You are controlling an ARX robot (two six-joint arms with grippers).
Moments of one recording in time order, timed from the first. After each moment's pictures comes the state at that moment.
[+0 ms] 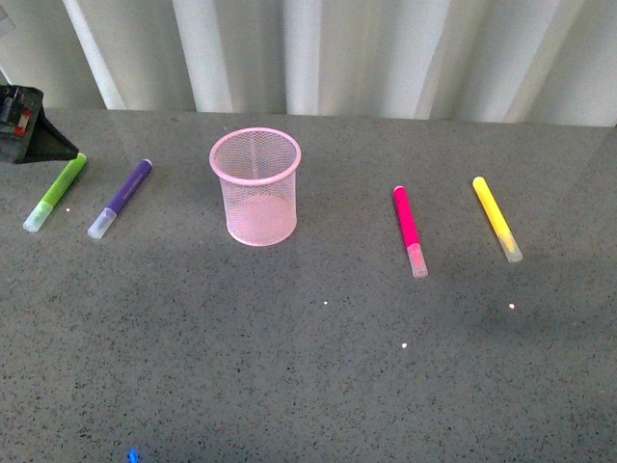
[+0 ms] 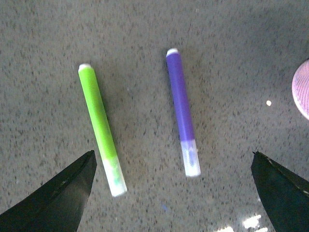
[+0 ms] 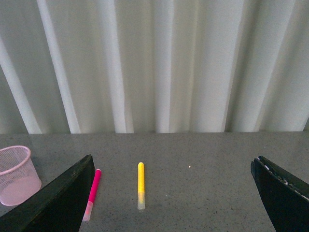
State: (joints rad) left arm 0.19 2.04 1.23 -0.13 0.36 0.42; right arm 0.00 0.00 0.02 0.00 0.00 0.00
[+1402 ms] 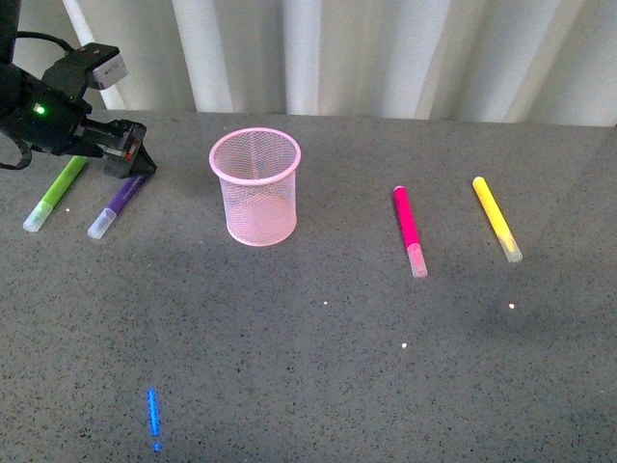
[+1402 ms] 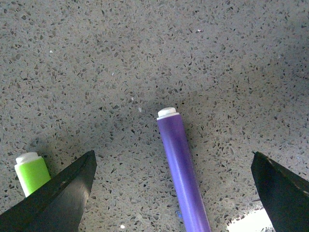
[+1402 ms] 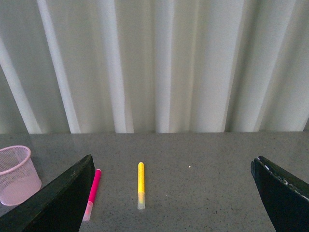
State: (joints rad) left arm 0.09 2.40 1.59 -0.17 0.30 0.44; right arm 0.00 0.00 0.02 0.00 0.00 0.00
